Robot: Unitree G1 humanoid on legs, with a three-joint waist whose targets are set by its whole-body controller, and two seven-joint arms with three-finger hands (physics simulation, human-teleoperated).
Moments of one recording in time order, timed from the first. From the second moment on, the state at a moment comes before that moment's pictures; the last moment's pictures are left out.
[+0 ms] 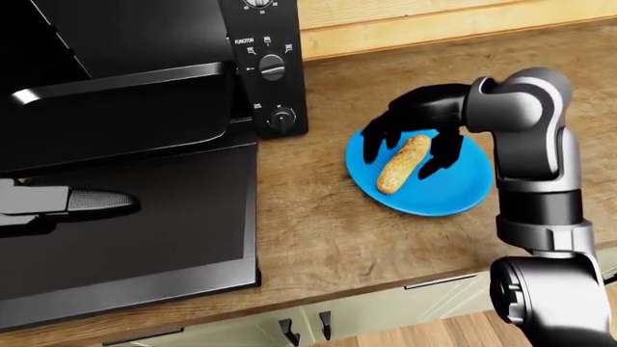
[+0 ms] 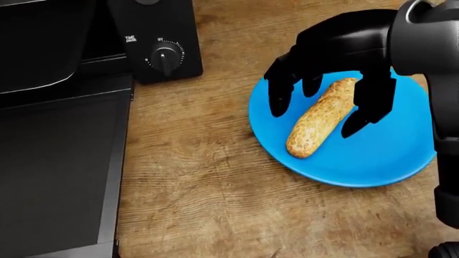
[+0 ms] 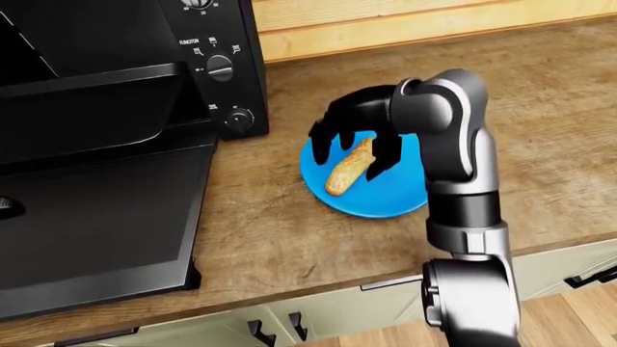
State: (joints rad) left arm -0.28 1.13 0.89 -0.95 -1.38 1.14 0.65; right arm -0.99 -0.46 -0.08 0.20 -0.68 -0.36 1.37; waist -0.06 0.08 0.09
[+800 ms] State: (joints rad) left arm -0.25 1.15 0.96 -0.94 -1.41 1.15 0.64; right arm -0.95 -0.44 -0.09 0.17 -0.68 -0.36 1.33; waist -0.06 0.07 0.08
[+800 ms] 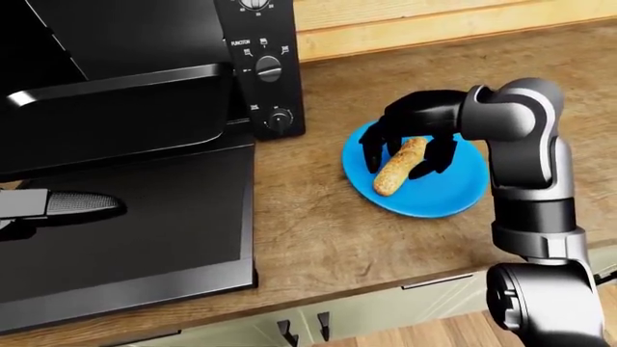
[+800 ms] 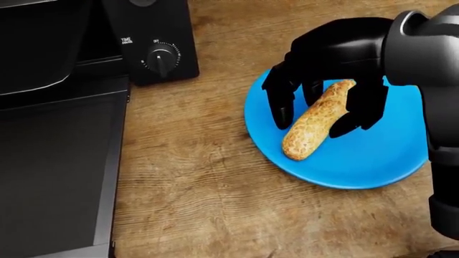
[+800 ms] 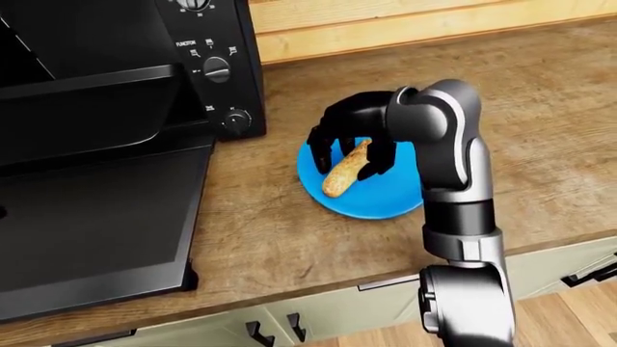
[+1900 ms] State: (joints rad) left arm -0.27 1.13 0.91 -0.94 -1.38 1.12 0.64; right arm -1.20 -0.48 -0.08 0.30 -0.66 -0.33 1.29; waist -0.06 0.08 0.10
